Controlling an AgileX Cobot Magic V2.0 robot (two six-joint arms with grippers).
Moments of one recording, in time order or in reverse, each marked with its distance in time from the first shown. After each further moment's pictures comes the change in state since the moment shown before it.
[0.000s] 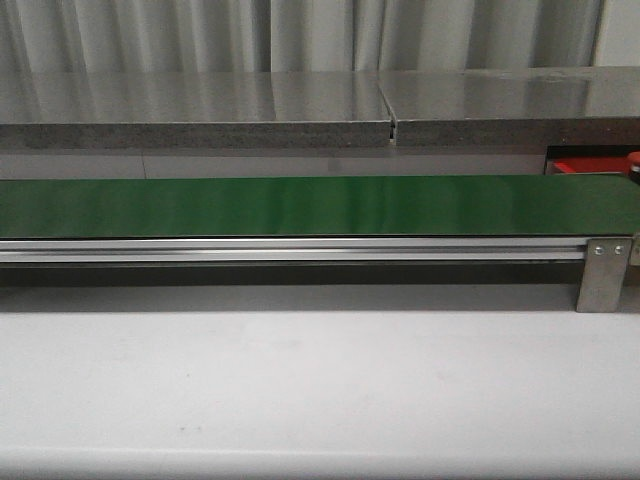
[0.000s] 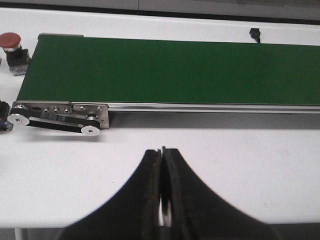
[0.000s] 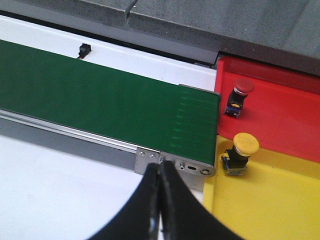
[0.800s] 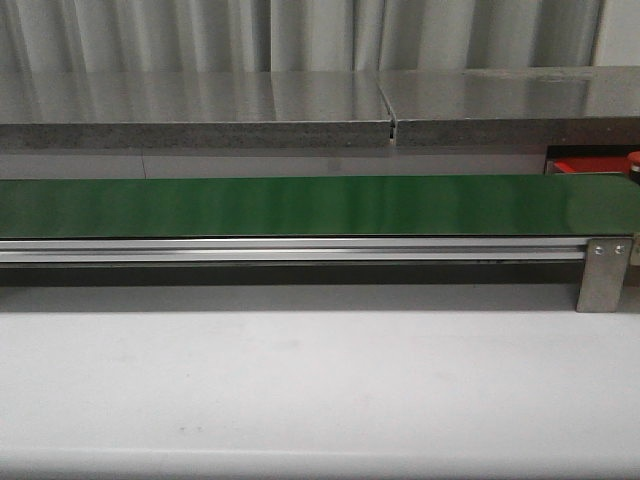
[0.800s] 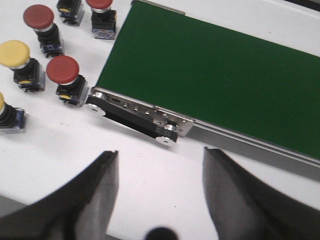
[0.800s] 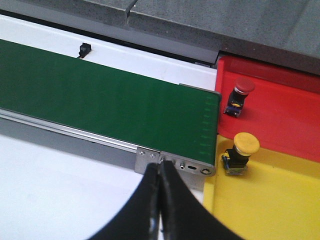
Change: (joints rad) left arm 0.311 0.491 -0.199 0.015 -0.065 -0.032; right arm 0.000 0.000 0.000 0.000 0.000 0.000
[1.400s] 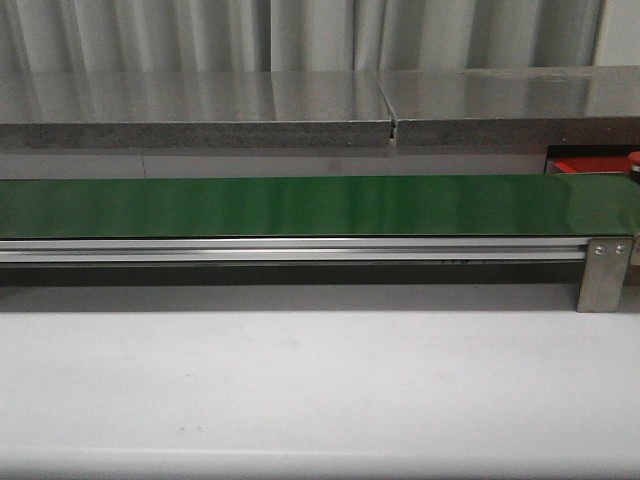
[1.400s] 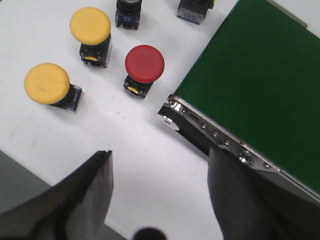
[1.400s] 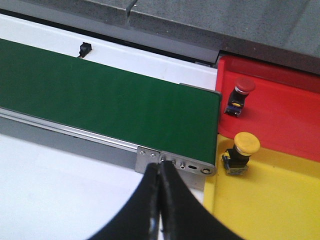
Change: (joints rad) left arm 0.230 0.376 -0.222 -0.067 0.091 0.000; right arm 0.000 0.000 0.000 0.002 0.002 0.000
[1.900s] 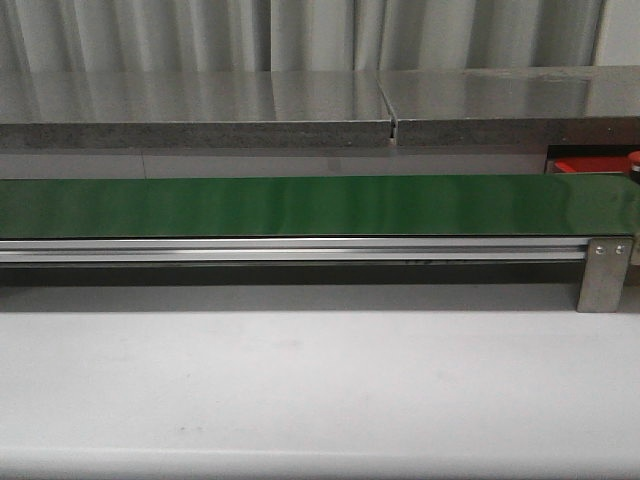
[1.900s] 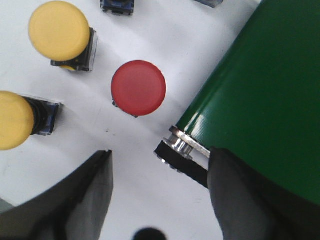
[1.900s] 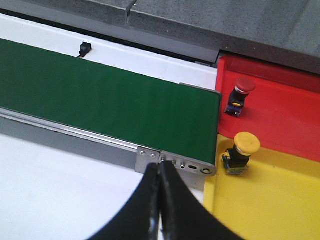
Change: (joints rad) left arm 0.000 0.339 -0.274 -0.009 0.131 0.000; right arm 0.000 0.000 0.000 0.000 0.000 0.000
